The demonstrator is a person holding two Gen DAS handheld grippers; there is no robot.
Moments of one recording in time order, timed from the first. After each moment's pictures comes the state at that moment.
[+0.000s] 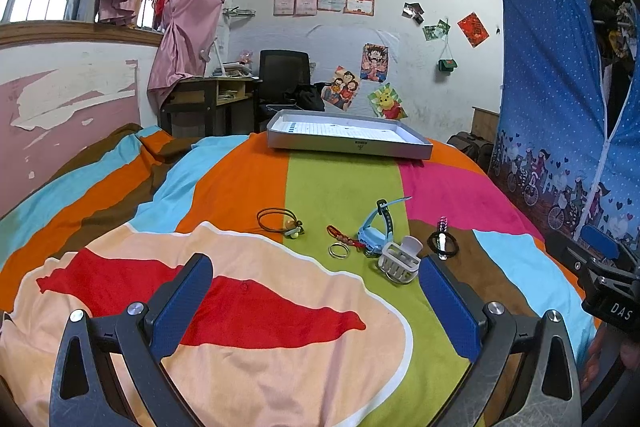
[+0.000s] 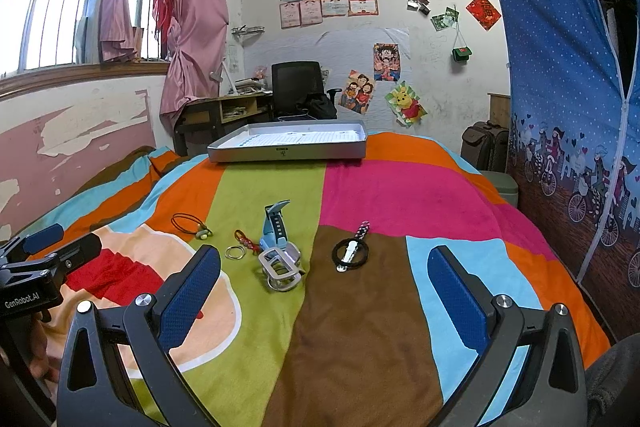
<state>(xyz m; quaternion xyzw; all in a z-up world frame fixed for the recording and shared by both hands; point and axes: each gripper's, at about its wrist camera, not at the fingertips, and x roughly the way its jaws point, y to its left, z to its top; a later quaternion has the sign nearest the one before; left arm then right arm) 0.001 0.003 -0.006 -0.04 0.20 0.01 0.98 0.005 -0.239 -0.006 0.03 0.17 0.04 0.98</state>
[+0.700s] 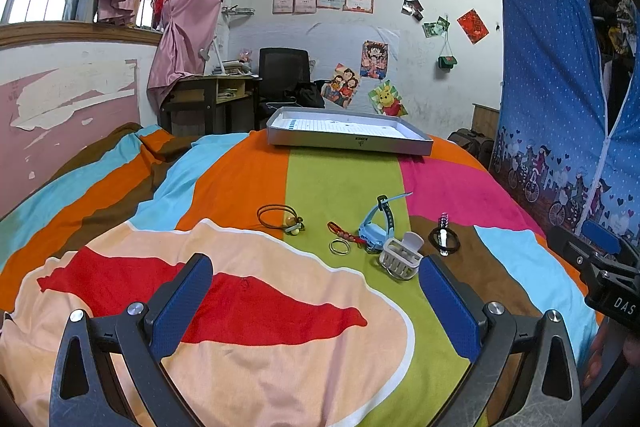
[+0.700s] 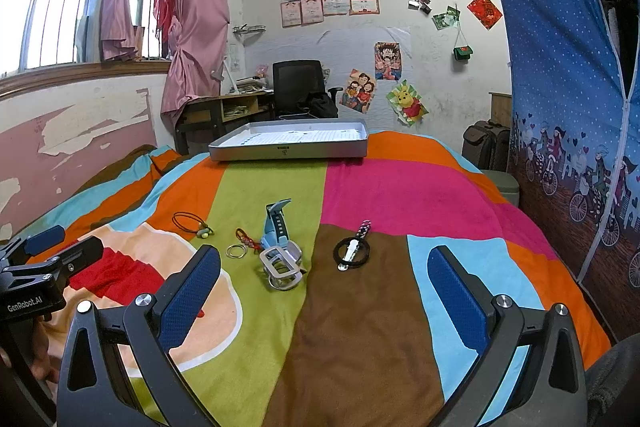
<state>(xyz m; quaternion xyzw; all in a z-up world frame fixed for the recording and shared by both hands) -0.003 0.005 -0.013 -0.04 0.20 0.01 0.98 0.006 -0.234 -0.008 0.03 0.17 0.05 0.98</state>
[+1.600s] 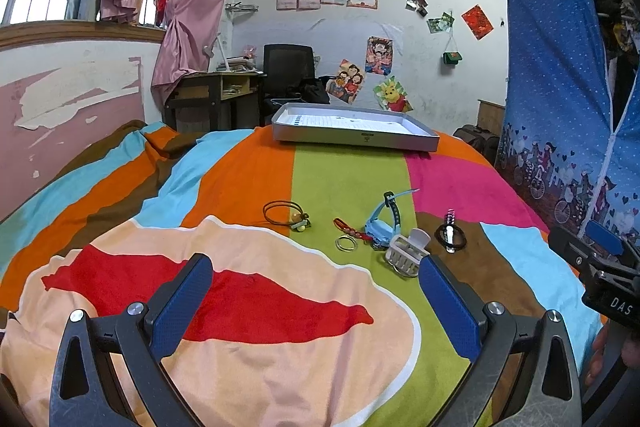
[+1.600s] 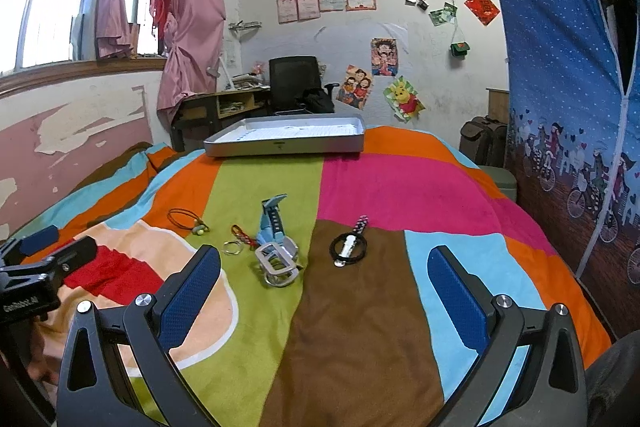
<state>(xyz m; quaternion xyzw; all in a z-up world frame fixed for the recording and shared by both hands) -0.005 0.010 -0.021 -0.03 0.21 0.02 0.98 0.009 -0.233 -0.015 0.03 0.18 0.03 0.98</state>
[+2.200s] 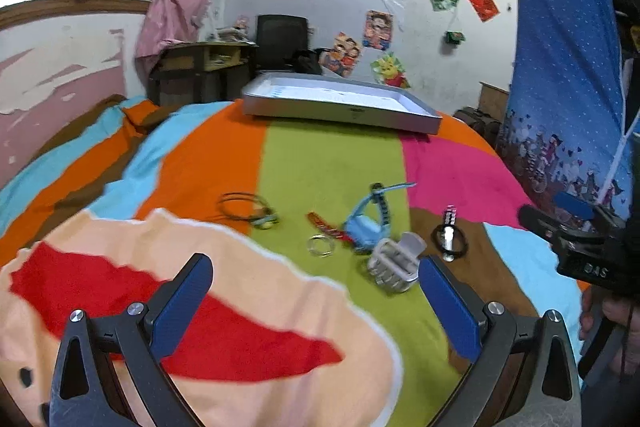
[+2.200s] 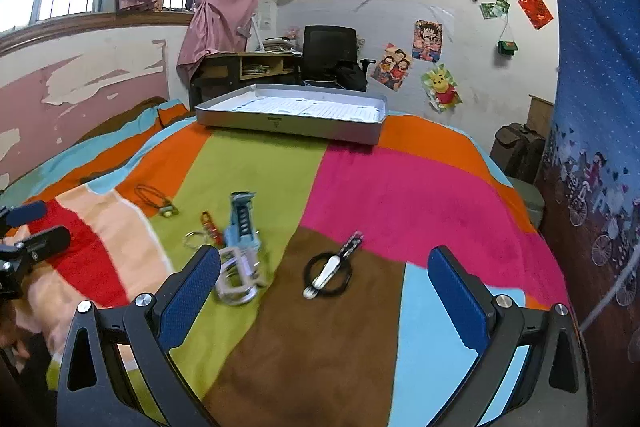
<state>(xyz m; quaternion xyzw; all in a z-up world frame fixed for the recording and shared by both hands) 0.077 -0.022 -0.029 -0.05 0.27 0.00 0.96 0.120 -0.261 -0.016 -0.04 0.23 0.11 0.97</state>
